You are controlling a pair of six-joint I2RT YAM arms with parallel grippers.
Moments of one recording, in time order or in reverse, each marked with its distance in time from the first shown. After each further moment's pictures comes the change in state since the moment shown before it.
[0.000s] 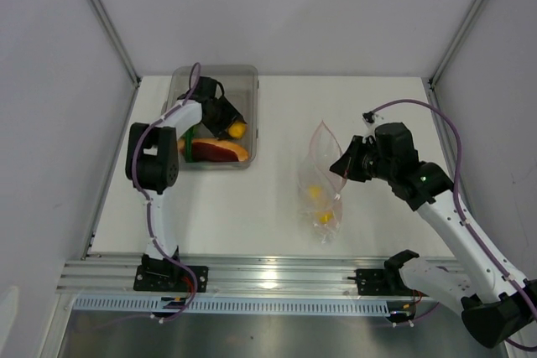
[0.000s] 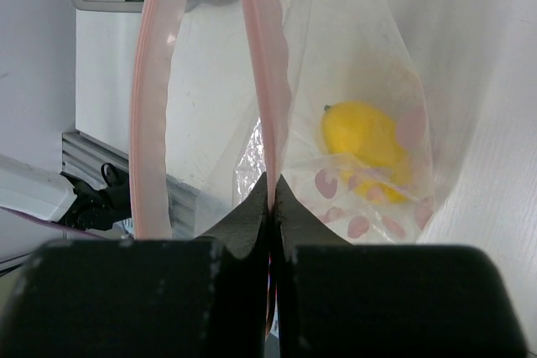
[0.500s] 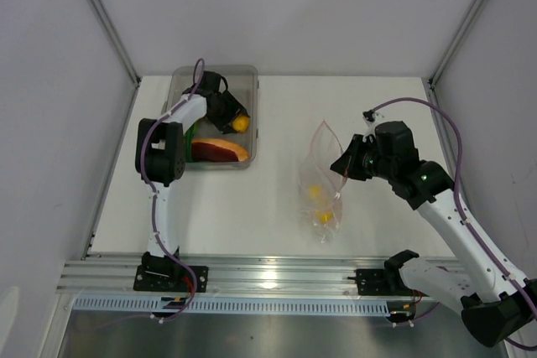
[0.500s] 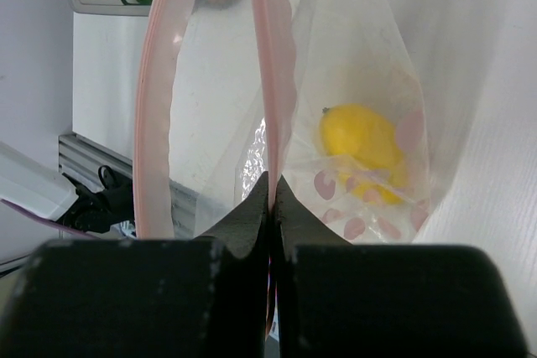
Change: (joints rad) left arm -0.002 0.121 0.168 -0.043 0.011 -0.021; right arm 0.001 0.005 0.016 -0.010 0.012 -0.007
